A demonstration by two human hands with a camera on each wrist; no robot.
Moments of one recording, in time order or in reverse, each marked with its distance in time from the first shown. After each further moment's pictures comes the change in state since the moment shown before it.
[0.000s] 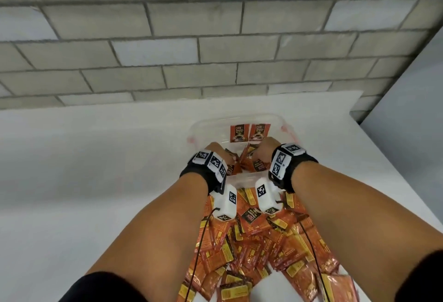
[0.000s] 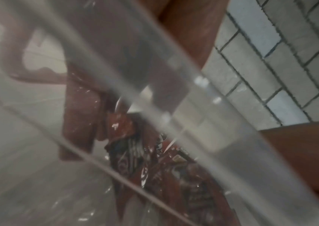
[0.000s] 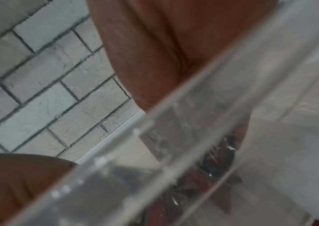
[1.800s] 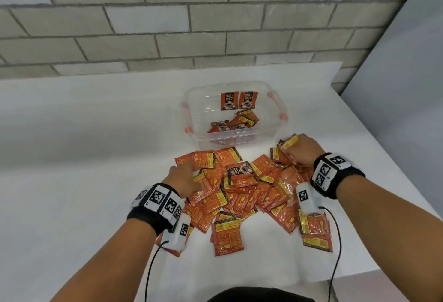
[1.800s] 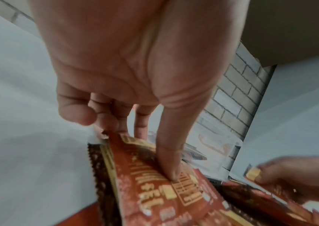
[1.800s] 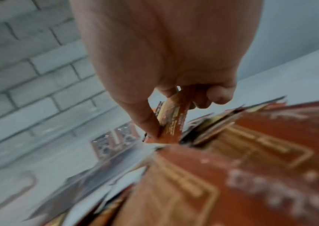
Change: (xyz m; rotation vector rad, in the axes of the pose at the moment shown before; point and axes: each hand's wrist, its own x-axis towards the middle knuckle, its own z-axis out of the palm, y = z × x) left_hand -0.102 -0.136 0.046 0.169 -0.114 0.117; right_hand -0.089 0.138 0.033 0.213 0.165 0.056
